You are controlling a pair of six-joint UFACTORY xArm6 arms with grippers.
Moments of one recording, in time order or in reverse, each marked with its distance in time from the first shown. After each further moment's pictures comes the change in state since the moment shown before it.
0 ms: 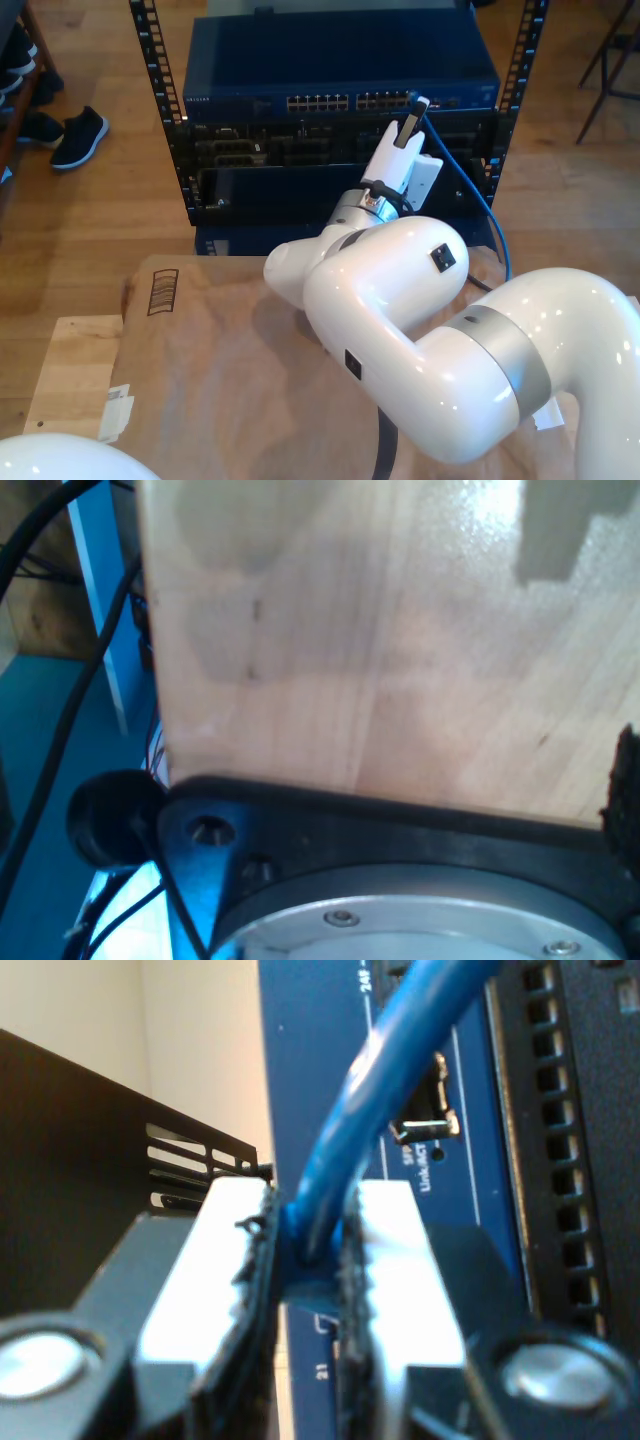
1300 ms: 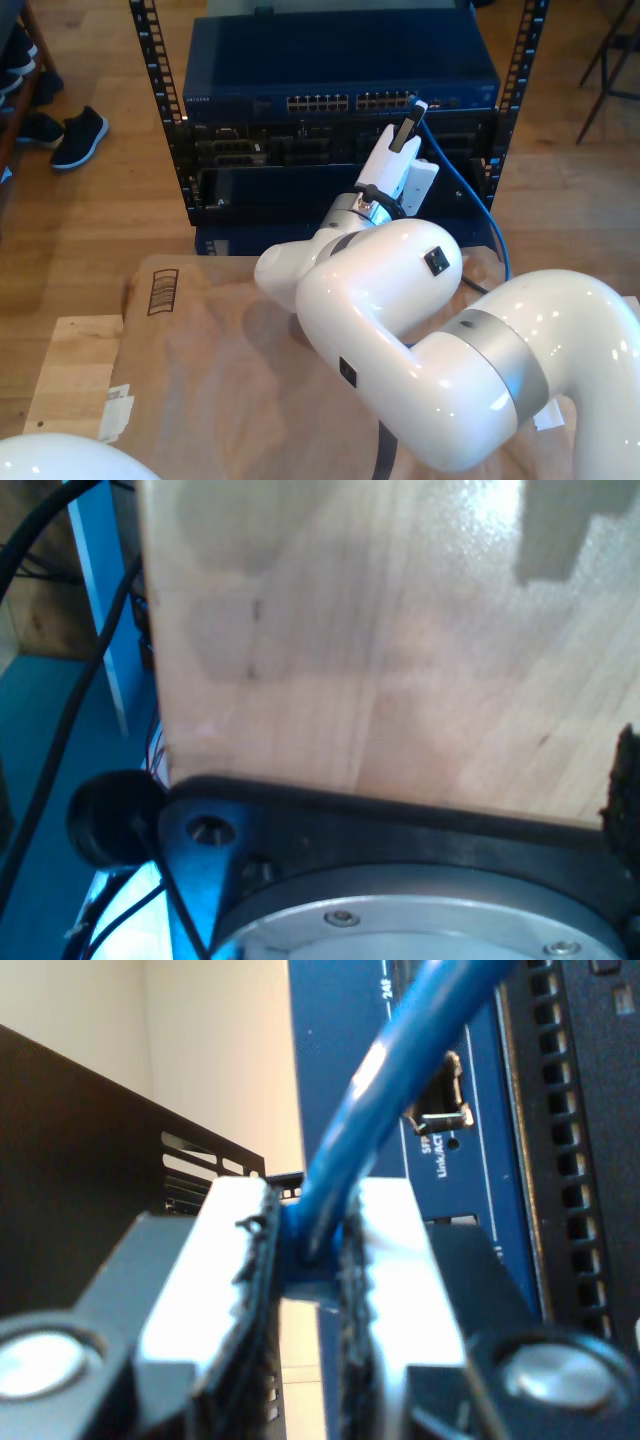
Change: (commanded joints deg) left arm 0.0 0.0 0.0 0.0 0.0 0.0; right arm 1.4 -0.2 0.1 2.7 -1.4 -1.1
